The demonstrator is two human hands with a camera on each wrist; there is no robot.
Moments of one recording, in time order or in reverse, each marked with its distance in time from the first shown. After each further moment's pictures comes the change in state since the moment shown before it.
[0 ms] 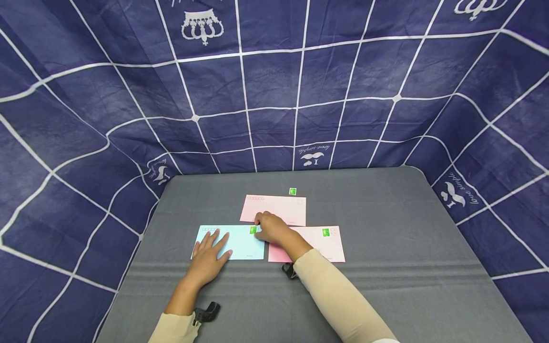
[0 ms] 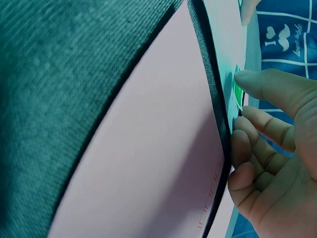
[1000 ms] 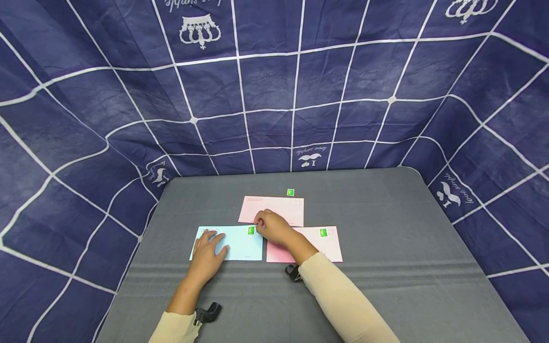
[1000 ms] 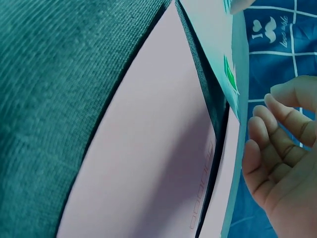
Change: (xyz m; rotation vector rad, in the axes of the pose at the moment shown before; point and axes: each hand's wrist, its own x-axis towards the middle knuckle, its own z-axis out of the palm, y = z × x) left_hand 0.009 0.010 0.001 -0.132 0.145 -0.063; right_hand -0.013 0.009 -0.009 0.098 0.167 -0.138
